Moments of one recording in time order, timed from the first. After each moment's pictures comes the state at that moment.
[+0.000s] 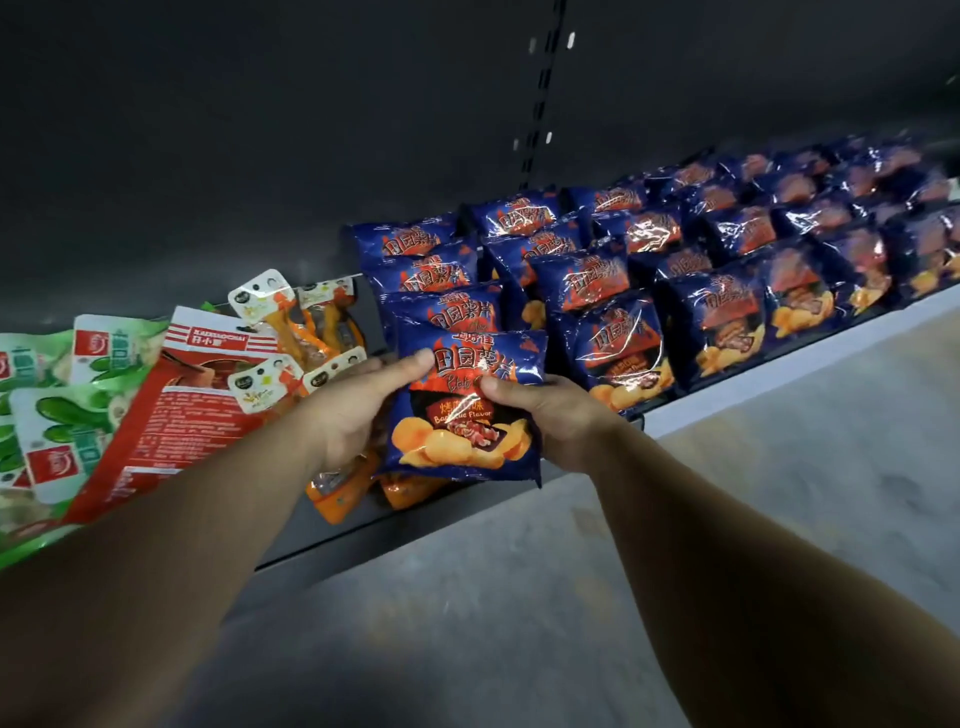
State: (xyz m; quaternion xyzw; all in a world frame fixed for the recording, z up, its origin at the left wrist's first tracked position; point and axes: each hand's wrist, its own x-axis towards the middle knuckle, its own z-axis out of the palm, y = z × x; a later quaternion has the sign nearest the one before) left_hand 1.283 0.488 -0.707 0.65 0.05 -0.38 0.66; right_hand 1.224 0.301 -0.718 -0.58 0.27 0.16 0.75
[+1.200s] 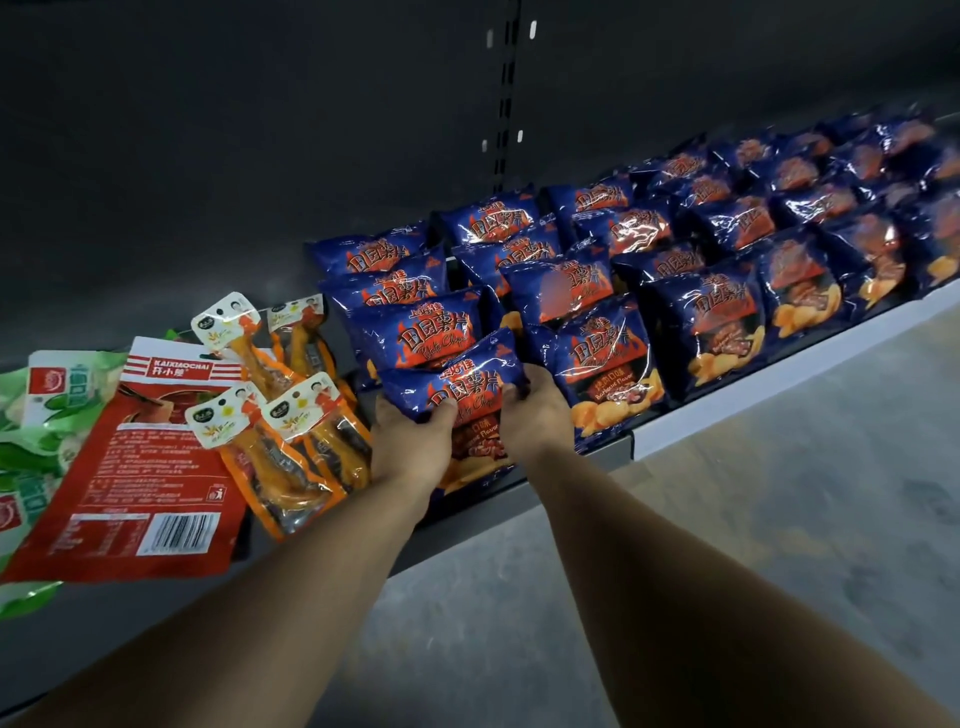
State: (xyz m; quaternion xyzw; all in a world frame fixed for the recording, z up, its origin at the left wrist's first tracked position) left_hand 1.259 0.400 -0.749 0.80 0.16 -0.12 0.57; right_hand 1.242 0.293 -0.740 -0.81 0.32 0.00 0.49
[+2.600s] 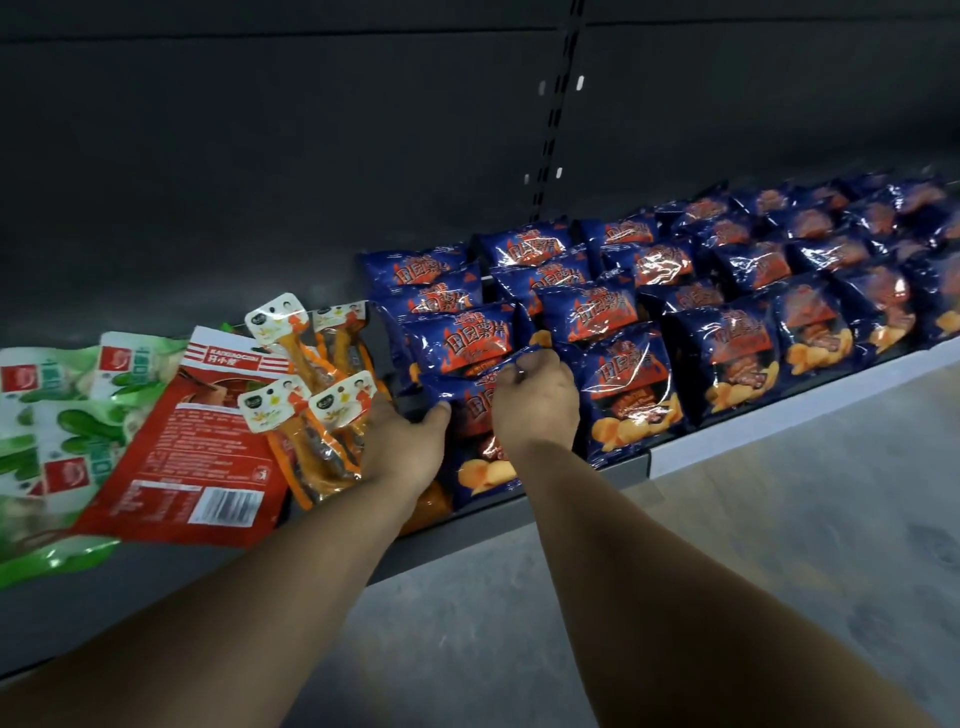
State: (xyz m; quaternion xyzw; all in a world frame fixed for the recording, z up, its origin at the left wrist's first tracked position) left_hand 1.252 0.434 -0.720 0.82 0.16 -0.11 0.54; right_hand 1.248 0.327 -0.703 -0.85 0.30 -0.12 0.41
